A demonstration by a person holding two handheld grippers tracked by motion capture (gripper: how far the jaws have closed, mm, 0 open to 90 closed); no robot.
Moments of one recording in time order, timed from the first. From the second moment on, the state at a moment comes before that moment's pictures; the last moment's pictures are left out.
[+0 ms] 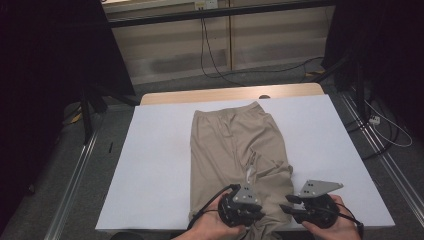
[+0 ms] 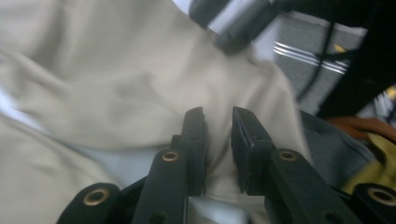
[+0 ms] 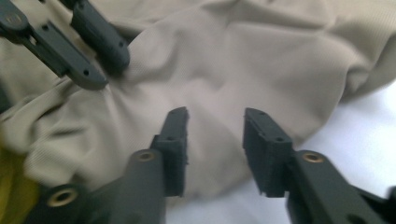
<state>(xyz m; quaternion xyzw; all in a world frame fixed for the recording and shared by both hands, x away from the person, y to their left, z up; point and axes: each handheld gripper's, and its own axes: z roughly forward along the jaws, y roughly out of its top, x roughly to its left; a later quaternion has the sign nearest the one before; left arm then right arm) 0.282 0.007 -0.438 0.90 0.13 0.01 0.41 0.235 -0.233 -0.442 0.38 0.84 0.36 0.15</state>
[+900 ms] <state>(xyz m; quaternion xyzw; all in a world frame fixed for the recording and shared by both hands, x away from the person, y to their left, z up) 0.251 0.015 -0.445 0.92 0.10 -0.02 0.38 0.198 -0.218 -0.445 0.35 0.86 0.36 0.10</state>
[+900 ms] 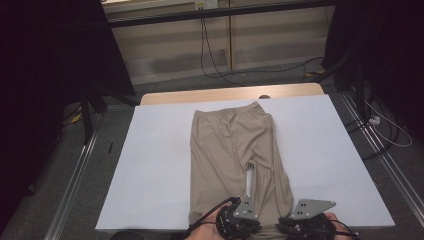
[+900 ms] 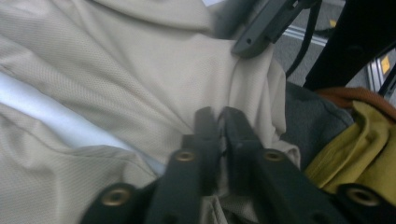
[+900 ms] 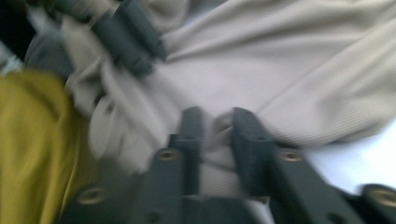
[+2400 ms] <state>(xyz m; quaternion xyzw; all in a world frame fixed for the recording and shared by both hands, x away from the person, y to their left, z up) 0.292 -0.015 -0.457 0.92 0.12 0.05 0.38 0.277 -0.274 -0.446 0.49 0.79 0.34 0.17</state>
